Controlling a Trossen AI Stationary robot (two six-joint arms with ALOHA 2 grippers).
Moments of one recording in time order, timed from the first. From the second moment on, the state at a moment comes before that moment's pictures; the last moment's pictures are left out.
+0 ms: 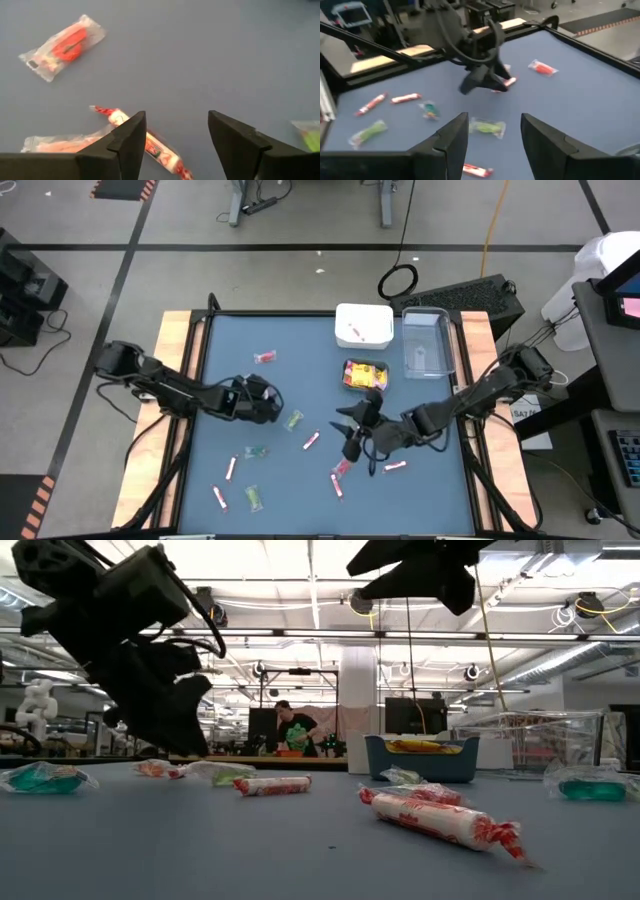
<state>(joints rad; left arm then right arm) -0.19 1.43 0.48 -0.13 -0.66 -0.94 0.44 1.53 0.96 0.08 0.73 0.54</state>
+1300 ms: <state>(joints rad) -0.18 1.45 0.51 -0.30 -0.60 -1.08 0.46 1.53 0.95 0.09 0.79 0.52</state>
